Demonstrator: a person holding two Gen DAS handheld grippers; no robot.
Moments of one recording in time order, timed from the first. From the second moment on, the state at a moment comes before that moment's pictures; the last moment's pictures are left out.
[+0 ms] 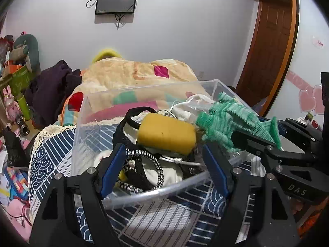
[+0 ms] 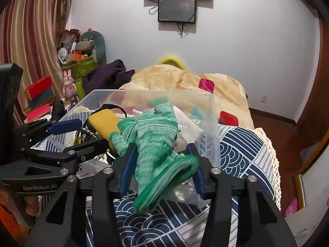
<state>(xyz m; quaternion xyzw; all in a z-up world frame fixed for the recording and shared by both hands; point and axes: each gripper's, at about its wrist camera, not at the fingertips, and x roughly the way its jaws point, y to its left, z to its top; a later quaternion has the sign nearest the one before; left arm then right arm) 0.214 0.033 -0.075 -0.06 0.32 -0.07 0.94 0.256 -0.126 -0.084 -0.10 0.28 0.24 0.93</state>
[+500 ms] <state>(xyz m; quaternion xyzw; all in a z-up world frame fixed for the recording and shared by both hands) 0.126 0.037 0.003 -0.06 0.20 -0.08 0.97 0.184 -0.153 -0.019 -0.05 0.17 0.27 0.95</state>
